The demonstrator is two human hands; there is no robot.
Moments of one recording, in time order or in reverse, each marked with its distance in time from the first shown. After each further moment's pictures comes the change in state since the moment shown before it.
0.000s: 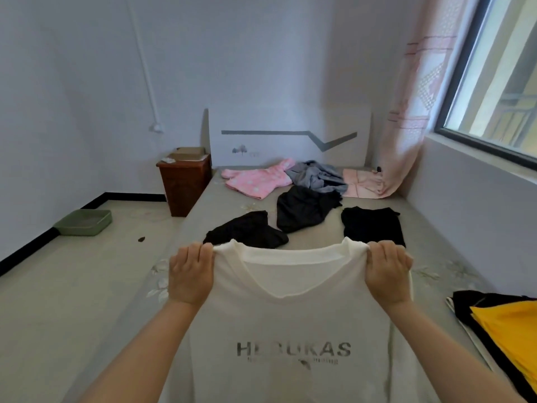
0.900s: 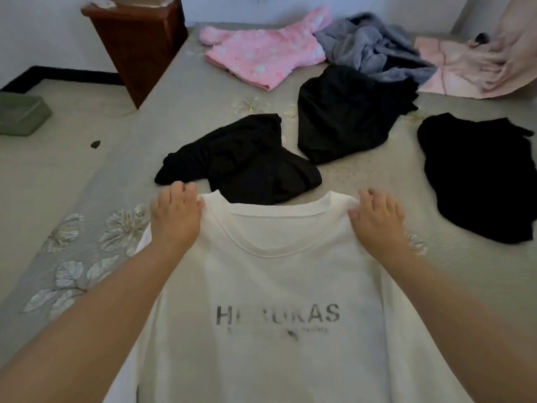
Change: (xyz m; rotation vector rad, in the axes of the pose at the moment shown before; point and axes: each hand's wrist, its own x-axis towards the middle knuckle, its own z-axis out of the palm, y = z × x) left_hand -0.004 -0.123 0.519 0.055 -0.702 -0.276; right_hand -0.077 0.003 0.522 -0.038 -0.930 0.076
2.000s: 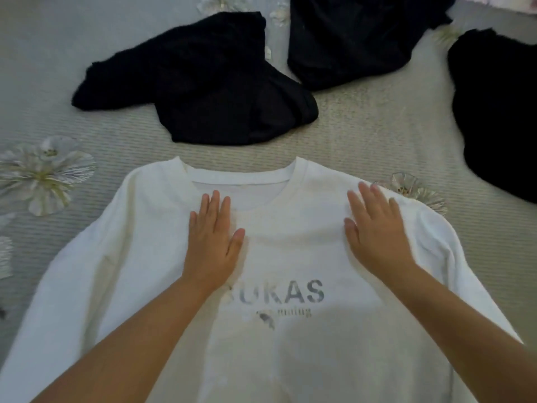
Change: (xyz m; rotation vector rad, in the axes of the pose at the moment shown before) left_hand -0.092 0.083 0.137 -0.418 -0.402 0.019; right_hand -0.058 0.037 0.101 0.056 -0.178 -0.113
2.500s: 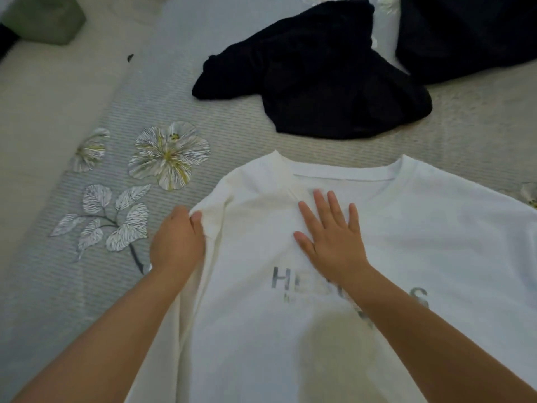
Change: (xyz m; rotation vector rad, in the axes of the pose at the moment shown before) left_hand -0.041 -0.128 -0.098 0.213 0.180 -0.590; right_hand 0.011 -0.179 0.056 0.032 -0.366 -0.251
